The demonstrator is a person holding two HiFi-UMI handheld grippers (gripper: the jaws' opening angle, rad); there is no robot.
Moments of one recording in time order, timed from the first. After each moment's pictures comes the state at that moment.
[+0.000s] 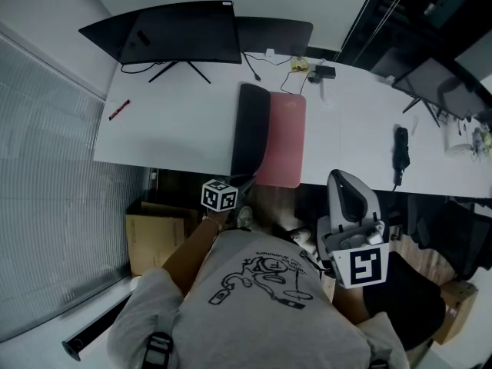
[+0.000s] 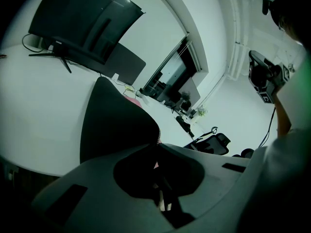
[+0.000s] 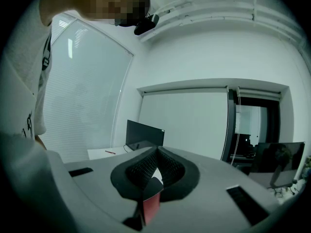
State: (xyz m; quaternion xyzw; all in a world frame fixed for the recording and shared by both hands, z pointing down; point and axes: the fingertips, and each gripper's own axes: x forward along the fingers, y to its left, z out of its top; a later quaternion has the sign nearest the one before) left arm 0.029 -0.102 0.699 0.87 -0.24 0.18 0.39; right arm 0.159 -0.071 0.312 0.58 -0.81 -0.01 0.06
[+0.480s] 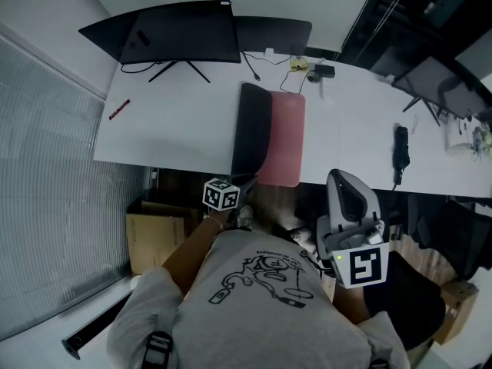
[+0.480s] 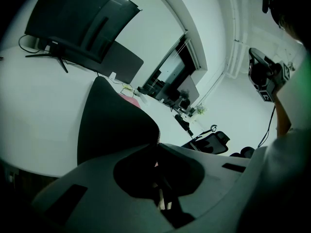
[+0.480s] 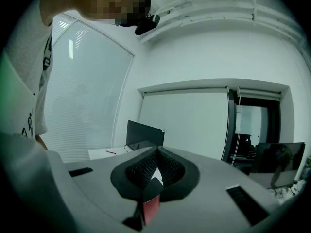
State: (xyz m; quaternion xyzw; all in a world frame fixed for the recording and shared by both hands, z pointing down) left arm 0.040 -0.099 0.697 0.87 -0.23 0.19 0.38; right arm 0.164 -0.068 0.311 0.57 -0.82 0.00 0.06
